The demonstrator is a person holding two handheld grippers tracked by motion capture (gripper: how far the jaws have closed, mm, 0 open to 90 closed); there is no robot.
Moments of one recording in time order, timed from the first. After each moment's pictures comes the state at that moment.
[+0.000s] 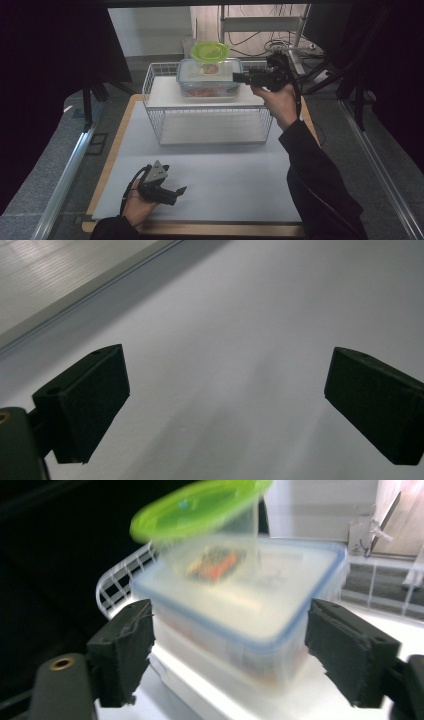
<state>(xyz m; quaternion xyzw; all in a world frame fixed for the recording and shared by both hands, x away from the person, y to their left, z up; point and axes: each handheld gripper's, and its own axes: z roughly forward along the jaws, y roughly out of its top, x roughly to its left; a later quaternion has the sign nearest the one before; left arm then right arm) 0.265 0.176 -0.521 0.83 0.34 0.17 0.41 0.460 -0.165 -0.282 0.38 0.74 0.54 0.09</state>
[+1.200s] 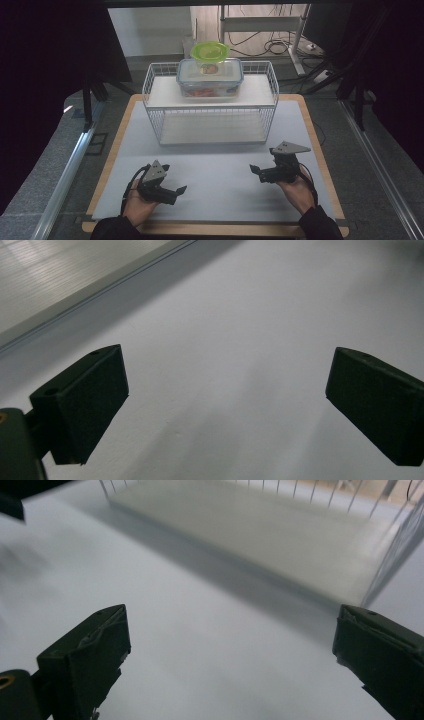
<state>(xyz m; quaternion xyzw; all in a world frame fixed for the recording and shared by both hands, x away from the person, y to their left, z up) 0.265 0.178 -0.522 0.82 0.34 0.16 0.43 0.332 -0.227 -0.478 0.35 0.81 0.44 0.17</state>
